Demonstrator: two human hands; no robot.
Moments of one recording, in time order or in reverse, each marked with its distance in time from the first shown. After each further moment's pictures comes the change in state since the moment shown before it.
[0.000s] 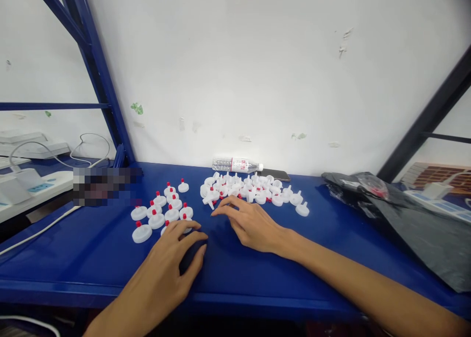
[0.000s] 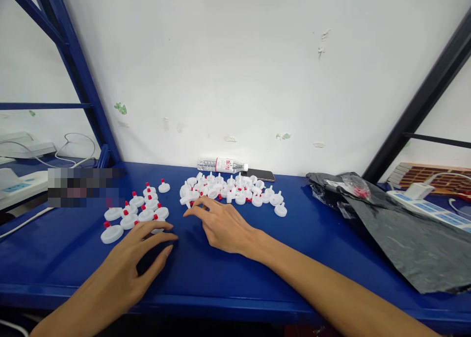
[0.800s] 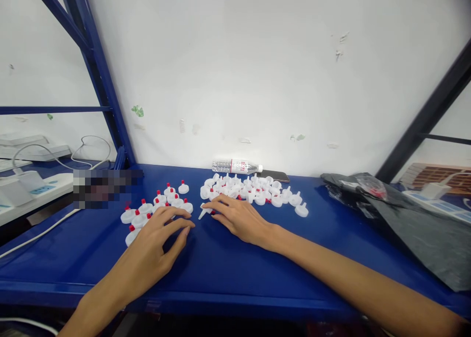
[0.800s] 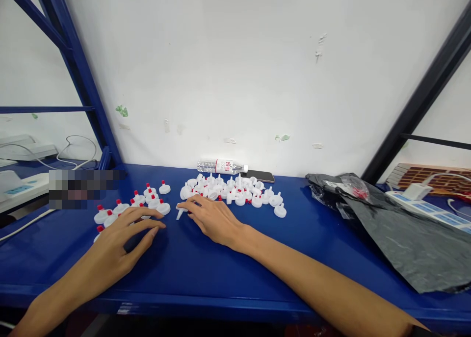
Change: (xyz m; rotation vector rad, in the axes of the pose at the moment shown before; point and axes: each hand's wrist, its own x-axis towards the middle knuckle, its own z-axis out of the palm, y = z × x) left_hand 0.015 -0.032 -0.020 0.015 0.024 0.057; right_hand 0.022 0.008 0.017 -0.055 0.002 0.012
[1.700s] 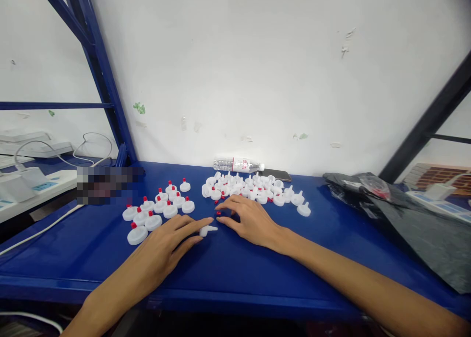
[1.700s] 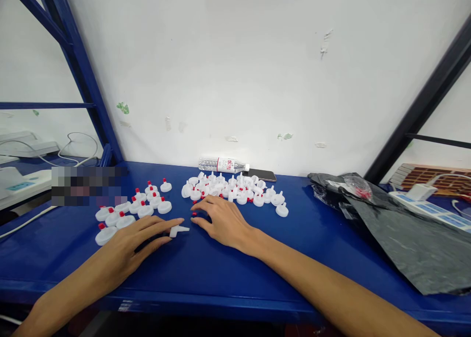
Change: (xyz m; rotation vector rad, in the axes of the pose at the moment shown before) left_hand -0.005 -0.002 0.008 -0.085 -0.203 0.003; right_hand -0.013 -0.002 -0.005 0.123 0.084 0.143
